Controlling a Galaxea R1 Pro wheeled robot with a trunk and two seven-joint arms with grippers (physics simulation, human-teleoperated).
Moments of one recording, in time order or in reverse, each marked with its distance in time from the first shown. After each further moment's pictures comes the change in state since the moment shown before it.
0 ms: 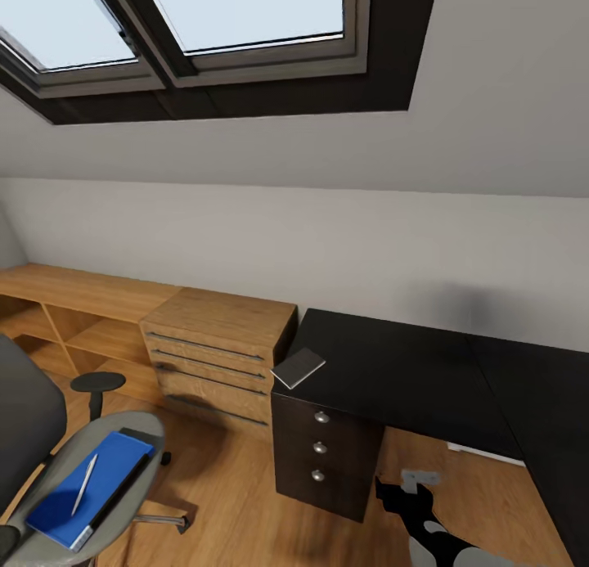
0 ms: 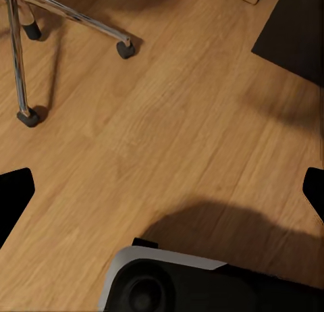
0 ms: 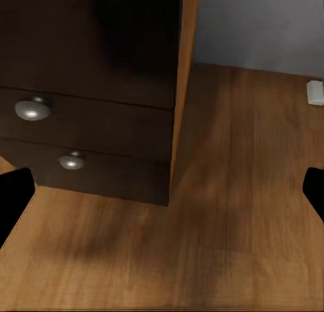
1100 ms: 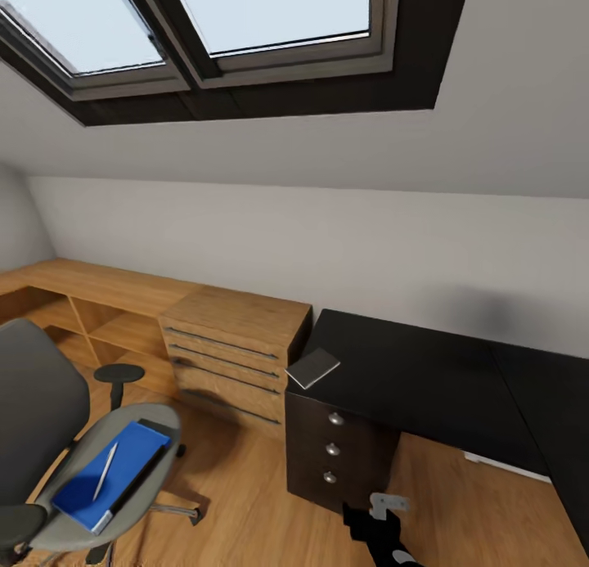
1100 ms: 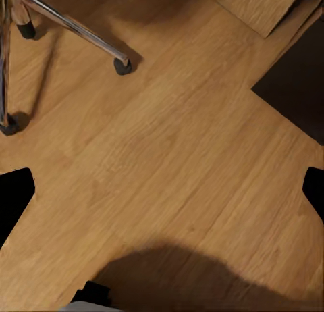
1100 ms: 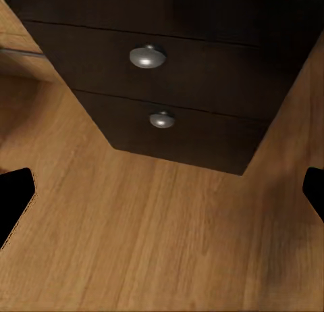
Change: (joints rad) left arm -0.003 -0.007 0.003 -0.638 0.006 0.670 0.184; right arm 0.067 0.123 -0.004 0.000 -0.019 -0.014 0.005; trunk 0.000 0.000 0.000
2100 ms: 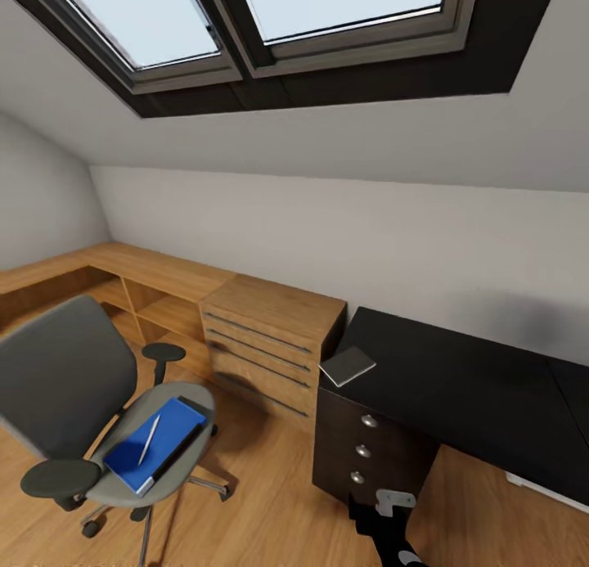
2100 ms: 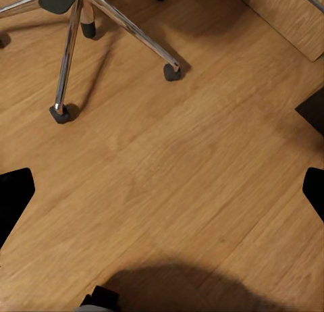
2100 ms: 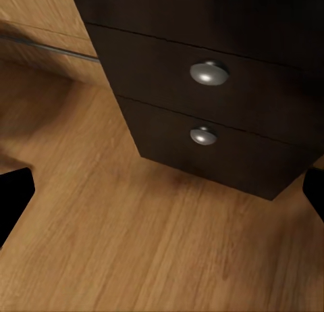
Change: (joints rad) left arm 0.000 -0.005 -0.008 0.079 -0.002 -0.145 -0.003; right arm 0.001 -0.018 0.000 -0.001 0.002 -0.069 -0.003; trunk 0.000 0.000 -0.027
